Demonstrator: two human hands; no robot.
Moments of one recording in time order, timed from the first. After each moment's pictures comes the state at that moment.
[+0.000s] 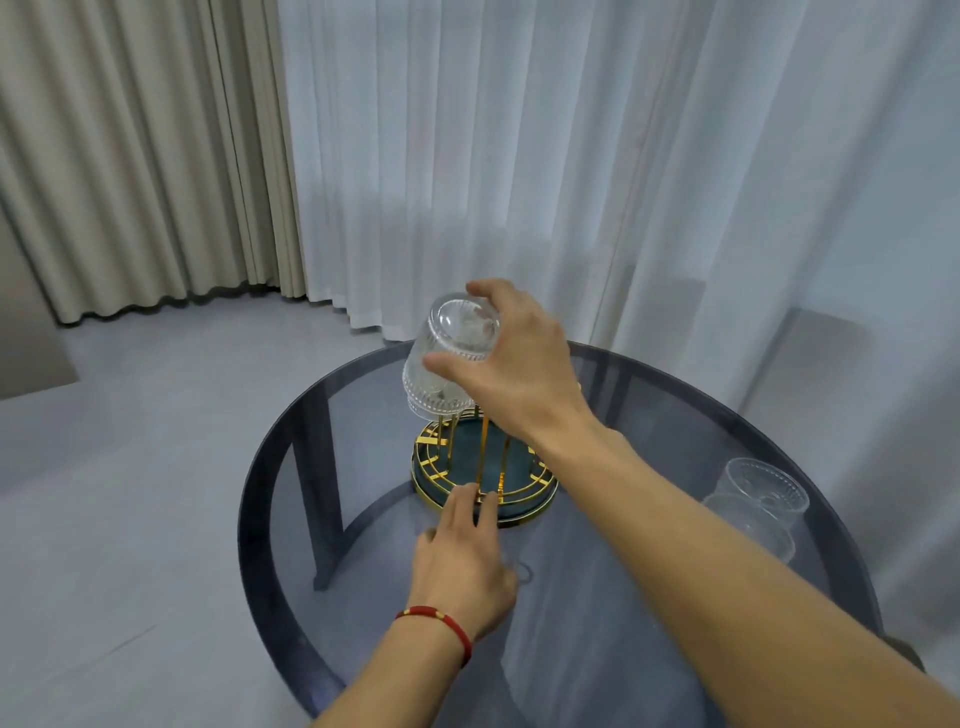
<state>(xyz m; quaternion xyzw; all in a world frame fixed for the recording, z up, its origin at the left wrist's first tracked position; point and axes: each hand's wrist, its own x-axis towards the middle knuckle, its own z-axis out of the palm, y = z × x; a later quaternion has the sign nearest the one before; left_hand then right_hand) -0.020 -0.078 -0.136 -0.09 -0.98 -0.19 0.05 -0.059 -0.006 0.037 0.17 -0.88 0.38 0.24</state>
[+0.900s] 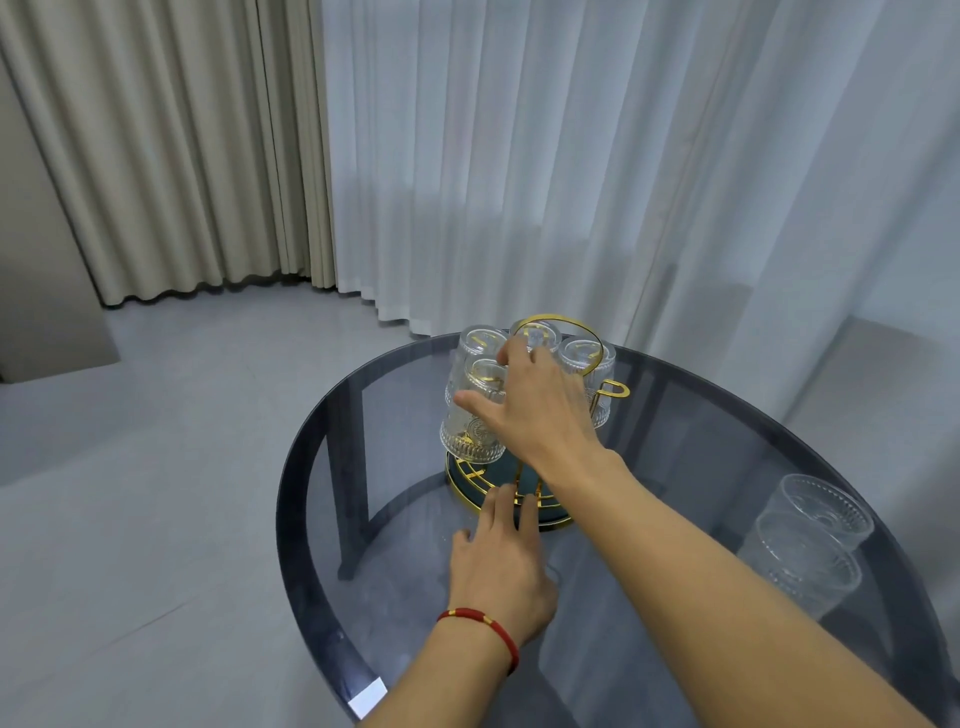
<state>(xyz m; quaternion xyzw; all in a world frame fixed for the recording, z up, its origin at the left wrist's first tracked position) -0.016 -0.079 -0.130 -0.09 -0.97 -0.20 0.05 -0.102 -0.024 -0.025 0.11 -0.96 0.14 0.20</state>
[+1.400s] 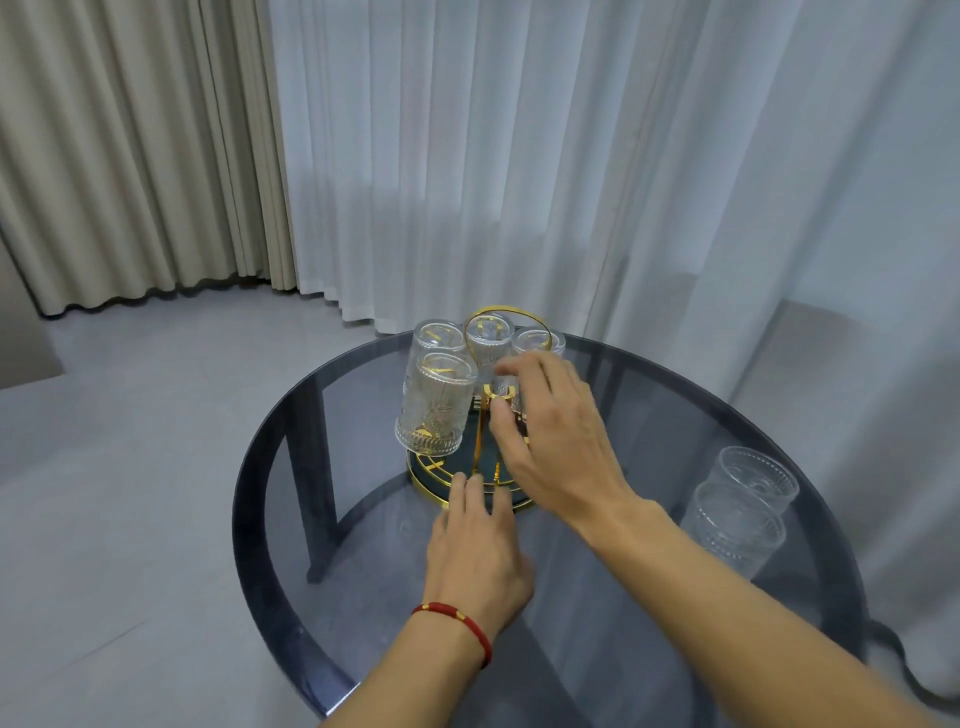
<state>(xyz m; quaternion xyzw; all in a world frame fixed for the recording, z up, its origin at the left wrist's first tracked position) -0.005 -0.060 -0.121 -0.10 -0.97 -0.21 0.08 -0.040 0.036 -0.033 0.20 -0.89 0.22 0.34</state>
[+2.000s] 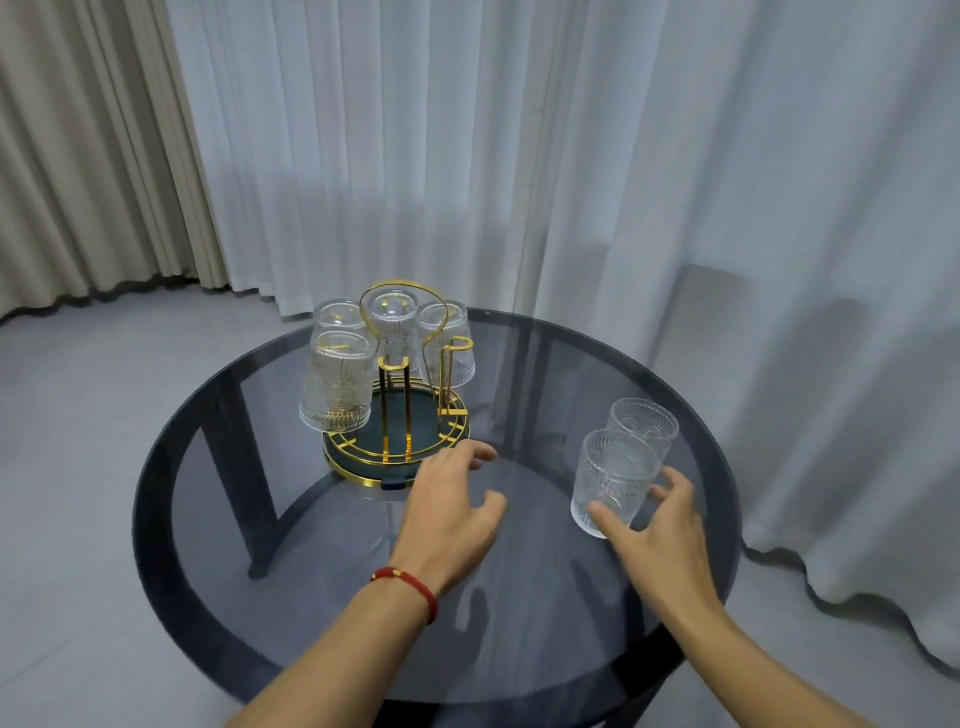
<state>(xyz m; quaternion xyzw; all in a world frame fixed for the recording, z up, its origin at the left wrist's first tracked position) 0.009 -0.006 -0.106 -0.15 -0.88 -0.44 0.11 0.051 0.212 -0.138 -0.21 -0.86 0.42 0.19</state>
